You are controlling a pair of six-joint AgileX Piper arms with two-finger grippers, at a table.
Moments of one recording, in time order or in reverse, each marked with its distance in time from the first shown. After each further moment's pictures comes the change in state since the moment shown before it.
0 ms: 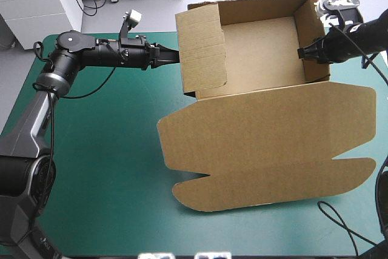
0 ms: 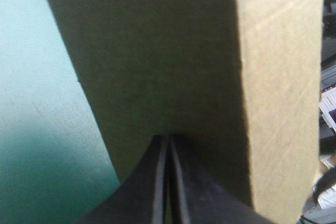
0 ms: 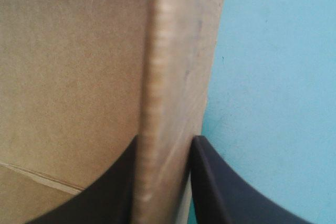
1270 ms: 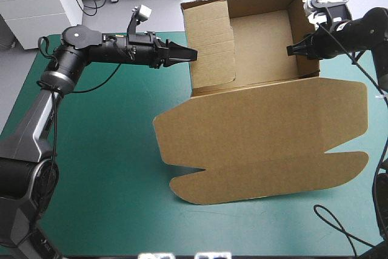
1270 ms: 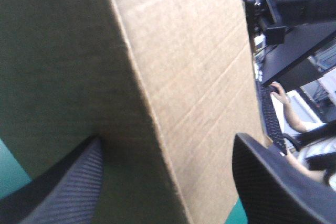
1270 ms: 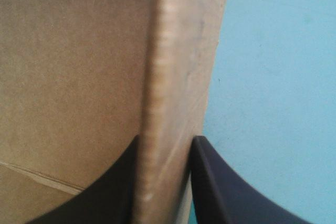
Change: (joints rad) left arm -0.061 -0.007 -0.080 0.051 -0.001 -0.016; right arm 0.097 0.000 0.000 -0.090 -0.097 0.057
